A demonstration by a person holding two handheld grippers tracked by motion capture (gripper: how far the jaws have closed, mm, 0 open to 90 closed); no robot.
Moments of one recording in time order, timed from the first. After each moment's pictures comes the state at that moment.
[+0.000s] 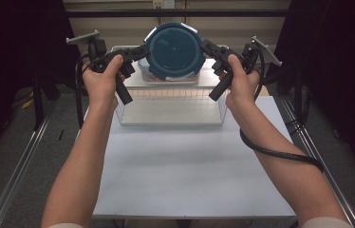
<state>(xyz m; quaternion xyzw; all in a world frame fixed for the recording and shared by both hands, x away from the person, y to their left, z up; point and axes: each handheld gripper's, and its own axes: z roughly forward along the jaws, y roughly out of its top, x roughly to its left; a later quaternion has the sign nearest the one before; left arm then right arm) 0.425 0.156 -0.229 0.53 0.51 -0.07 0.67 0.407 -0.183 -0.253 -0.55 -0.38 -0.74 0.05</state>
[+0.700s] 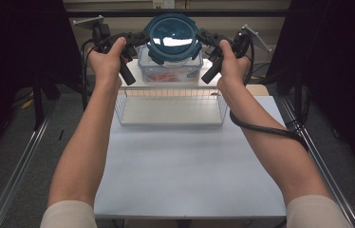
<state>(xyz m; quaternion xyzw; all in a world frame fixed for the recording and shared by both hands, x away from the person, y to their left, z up) 0.477 0.152 -0.223 0.52 0.54 -0.06 0.66 0.461 -0.176 -0.251 -0.58 -0.36 -0.73 0.03</state>
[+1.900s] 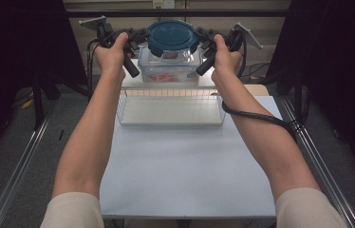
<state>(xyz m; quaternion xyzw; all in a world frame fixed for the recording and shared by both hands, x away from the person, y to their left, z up) 0.515 0.151 -0.238 0.48 0.58 -0.09 0.65 0.497 -0.170 -0.259 -0.63 -0.33 -0.70 0.05</state>
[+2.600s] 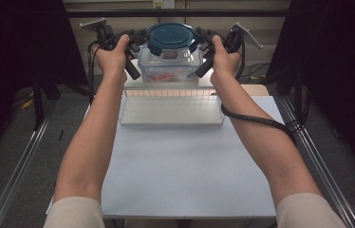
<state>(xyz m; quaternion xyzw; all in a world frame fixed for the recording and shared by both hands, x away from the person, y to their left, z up) 0.509 0.150 -0.244 0.48 0.57 -0.05 0.66 0.493 -0.166 -0.259 -0.63 -0.35 -0.70 0.02</state>
